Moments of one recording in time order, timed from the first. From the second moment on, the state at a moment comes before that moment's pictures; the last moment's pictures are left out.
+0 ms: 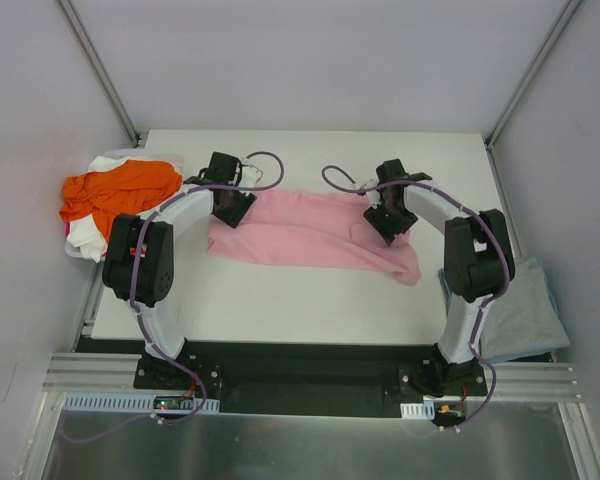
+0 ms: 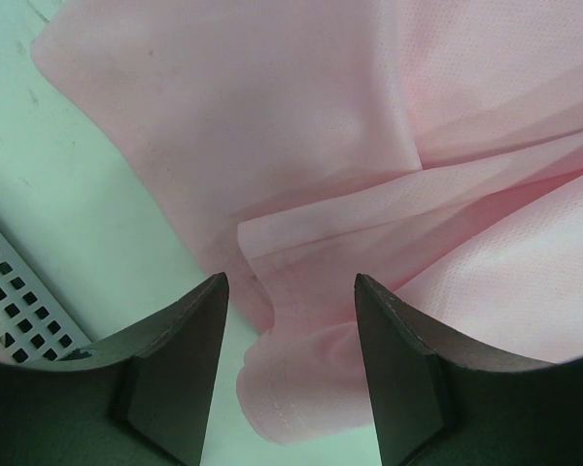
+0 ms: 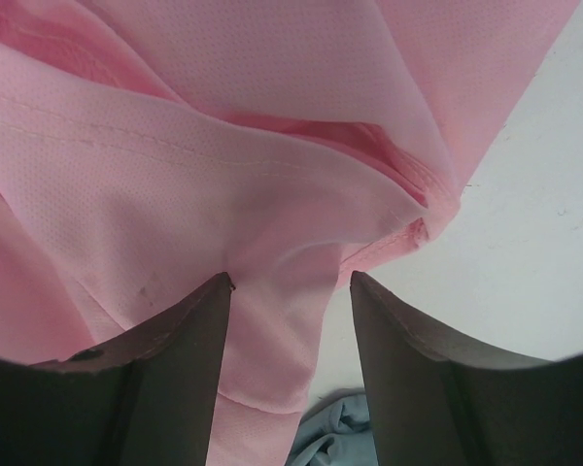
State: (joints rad) left arm -0.26 1.81 1.26 -0.48 -0.01 0.37; right arm 0.31 1.92 1.39 -0.79 0.09 -0.41
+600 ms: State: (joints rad) left arm -0.26 1.81 1.24 -0.47 -0.01 0.37; right arm 0.31 1.94 1.39 -0.78 0.09 -0.42
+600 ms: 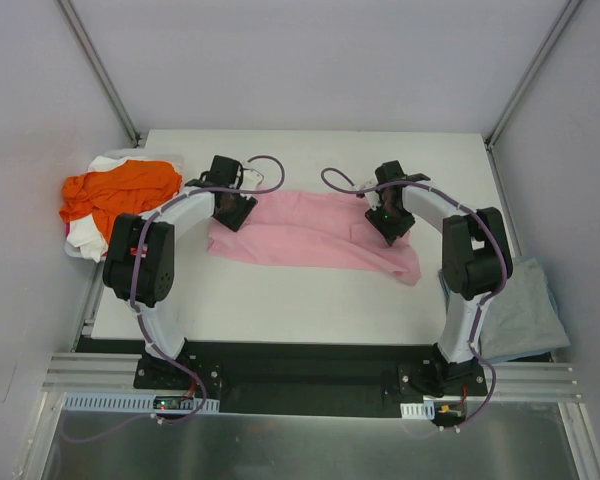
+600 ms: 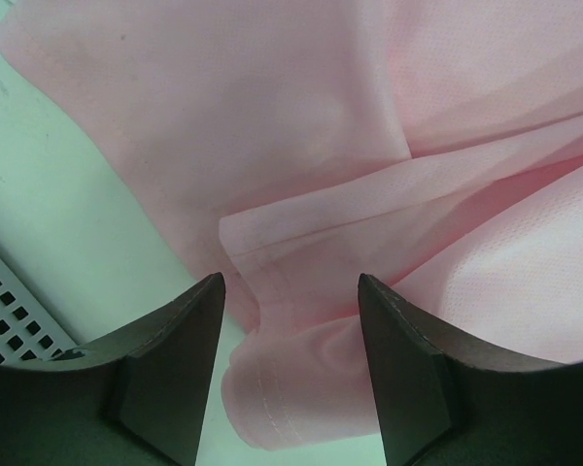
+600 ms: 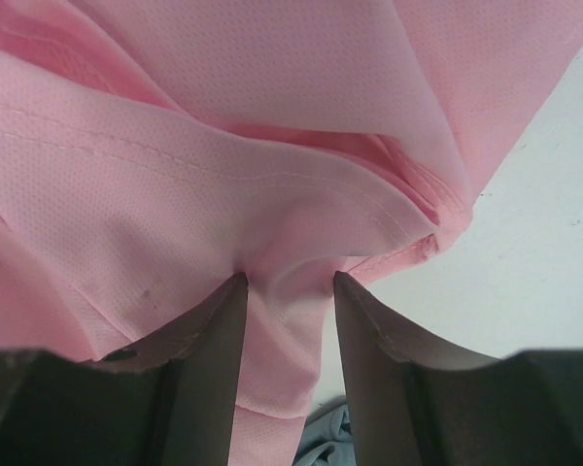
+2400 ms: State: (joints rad) left arm -0.28 1.58 1.23 -0.47 -0.06 0.36; right arm 0.33 1.71 1.37 -0.77 0.15 -0.40
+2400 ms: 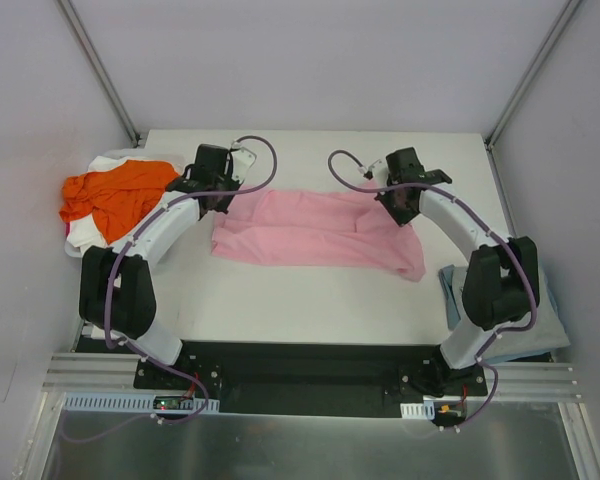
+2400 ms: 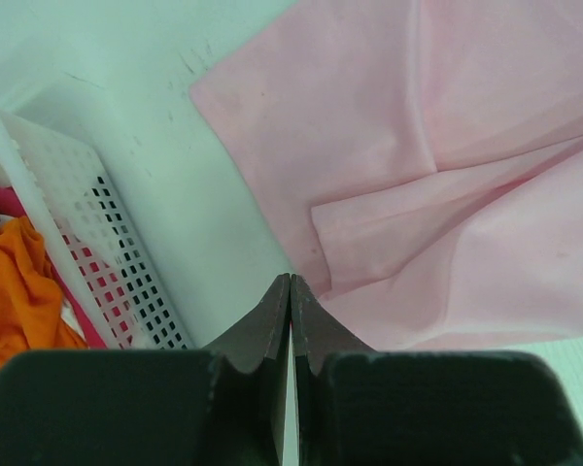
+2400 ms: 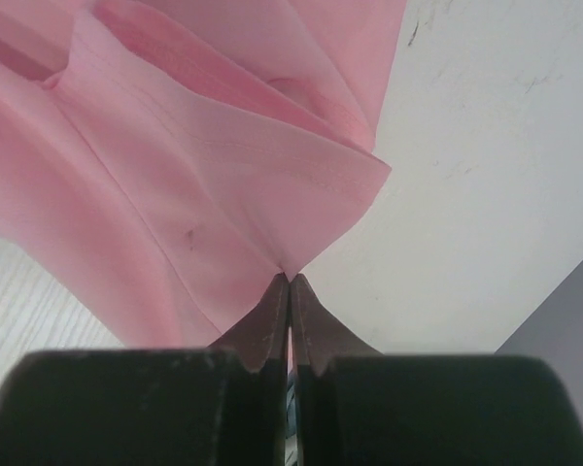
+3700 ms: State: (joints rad) left arm -0.41 1.64 1.17 -0.62 -0.01 0.36; right arm 0.46 1.12 1.00 -1.16 -0.10 -0.42
